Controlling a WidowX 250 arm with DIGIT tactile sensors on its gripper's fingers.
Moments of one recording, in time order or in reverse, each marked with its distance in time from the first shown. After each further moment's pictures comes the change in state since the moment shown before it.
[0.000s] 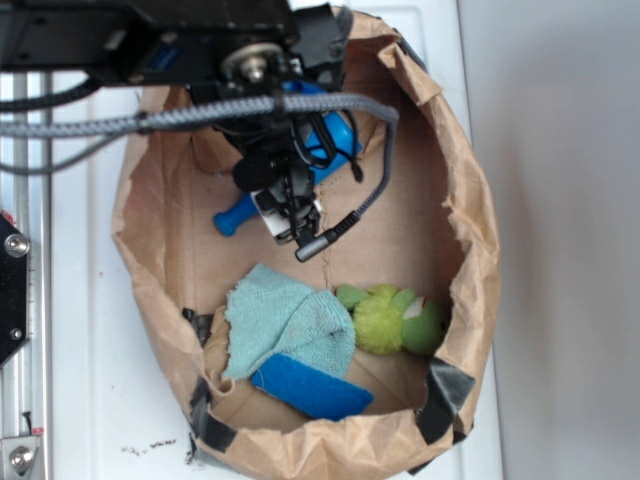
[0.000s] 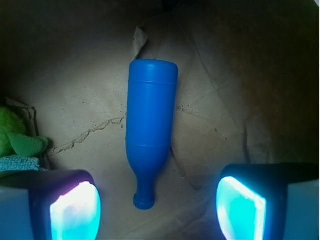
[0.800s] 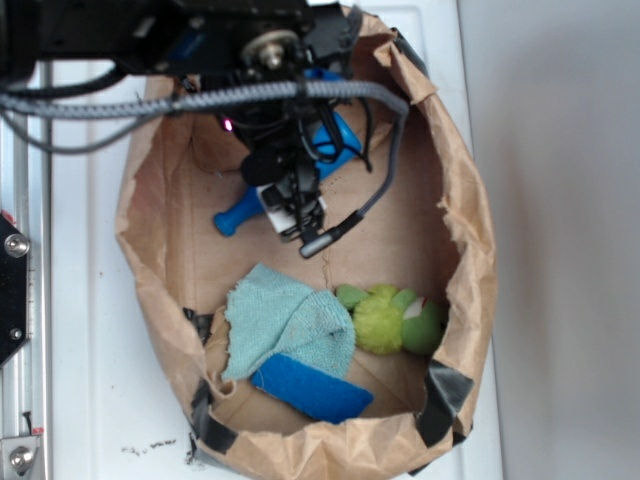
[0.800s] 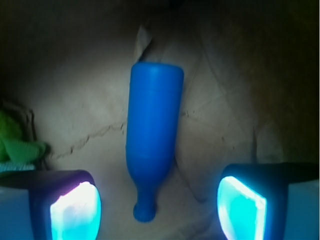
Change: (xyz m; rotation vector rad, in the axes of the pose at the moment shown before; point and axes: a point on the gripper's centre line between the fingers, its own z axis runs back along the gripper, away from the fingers) arm 0.005 0.000 -0.013 -0.038 -0.003 0.003
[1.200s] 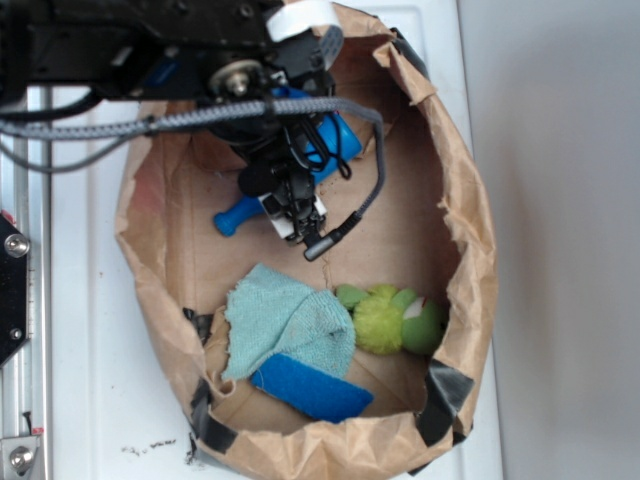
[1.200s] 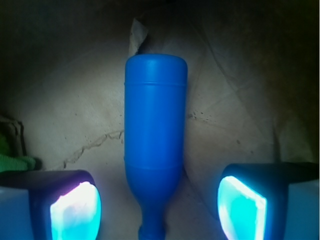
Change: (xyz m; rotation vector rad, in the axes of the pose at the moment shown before) arm -0.004 -0.001 -0.016 -0.034 -0.069 0.068
